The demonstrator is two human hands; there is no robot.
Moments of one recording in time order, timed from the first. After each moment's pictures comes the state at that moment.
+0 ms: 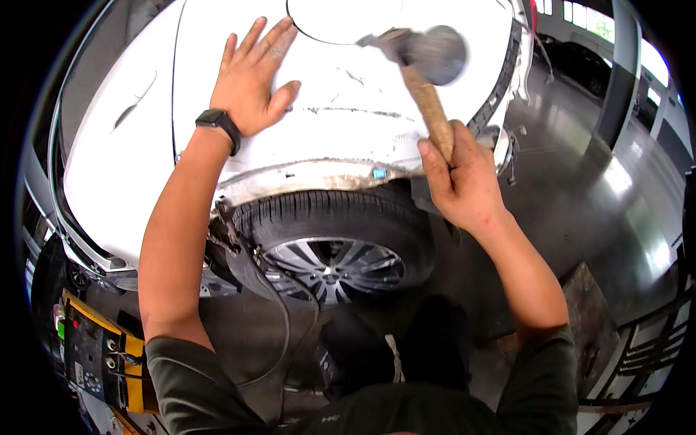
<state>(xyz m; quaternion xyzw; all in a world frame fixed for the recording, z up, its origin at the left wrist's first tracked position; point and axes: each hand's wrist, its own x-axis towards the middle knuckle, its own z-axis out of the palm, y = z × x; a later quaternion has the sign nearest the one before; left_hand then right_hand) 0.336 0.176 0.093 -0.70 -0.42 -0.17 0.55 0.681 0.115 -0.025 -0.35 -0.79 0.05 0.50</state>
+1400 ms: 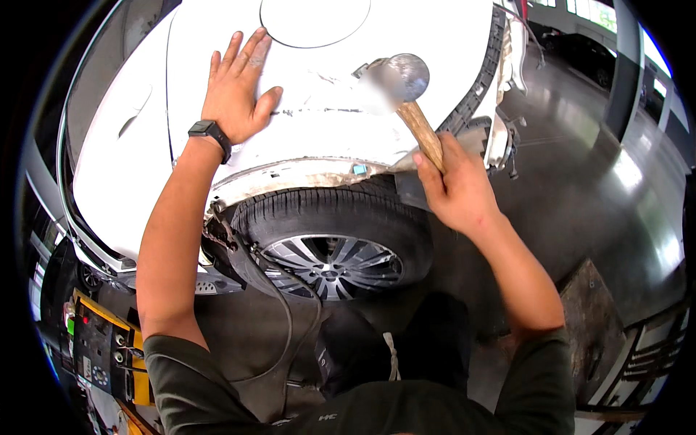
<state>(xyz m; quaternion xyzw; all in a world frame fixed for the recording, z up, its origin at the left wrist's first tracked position) 0.347 0.180 0.090 -0.70 -0.43 -0.19 0.54 0.715 0.135 -0.062 -0.34 -0.78 0.03 0.52</state>
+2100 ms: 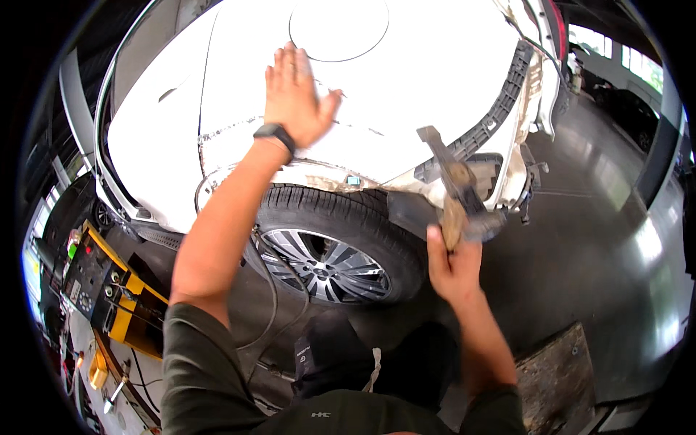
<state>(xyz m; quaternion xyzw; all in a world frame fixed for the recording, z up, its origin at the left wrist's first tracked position) 0.445 0.197 0.049 -0.60 -0.57 -0.27 0.49 0.769 0.129 -0.130 -0.21 -0.75 0.07 0.63</state>
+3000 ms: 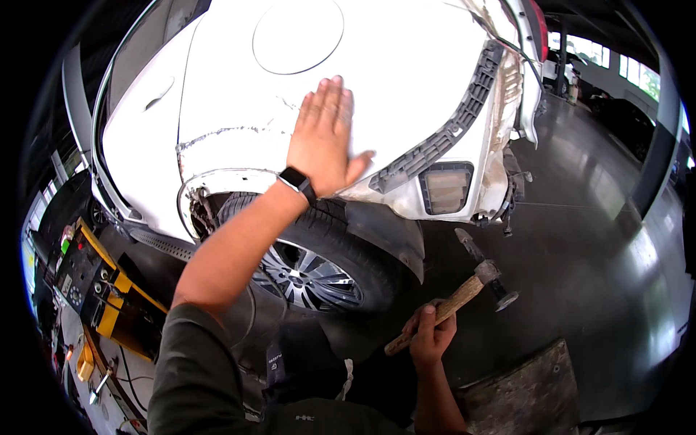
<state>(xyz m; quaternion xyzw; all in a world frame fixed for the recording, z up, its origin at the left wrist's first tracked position) 0.557 0.190 -0.004 -0.67 -0.55 -0.17 0.47 0.814 0.072 -0.258 -0.23 -0.44 0.52 0.70</state>
